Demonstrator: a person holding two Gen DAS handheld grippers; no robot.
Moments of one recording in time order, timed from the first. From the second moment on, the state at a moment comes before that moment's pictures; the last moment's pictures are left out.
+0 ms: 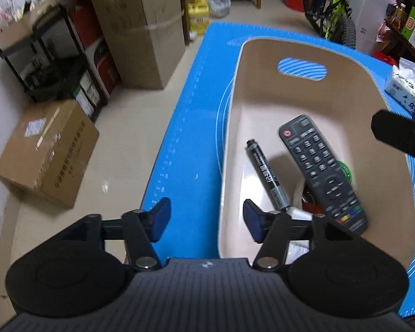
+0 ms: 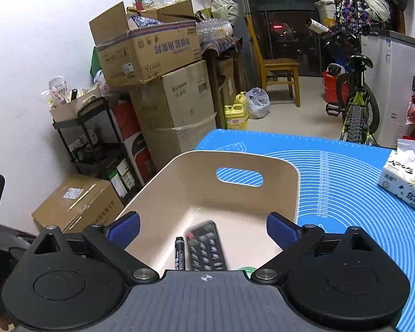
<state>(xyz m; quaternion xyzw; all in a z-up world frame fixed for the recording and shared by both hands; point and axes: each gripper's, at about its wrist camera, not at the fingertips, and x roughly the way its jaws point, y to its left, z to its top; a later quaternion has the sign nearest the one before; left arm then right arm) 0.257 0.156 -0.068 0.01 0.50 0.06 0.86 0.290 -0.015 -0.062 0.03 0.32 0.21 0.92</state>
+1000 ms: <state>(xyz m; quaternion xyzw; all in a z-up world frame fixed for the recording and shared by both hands) 0.122 0.056 0.021 0.07 0.40 0.02 0.91 0.124 -0.138 0.032 0.05 0.26 0.13 0.96</state>
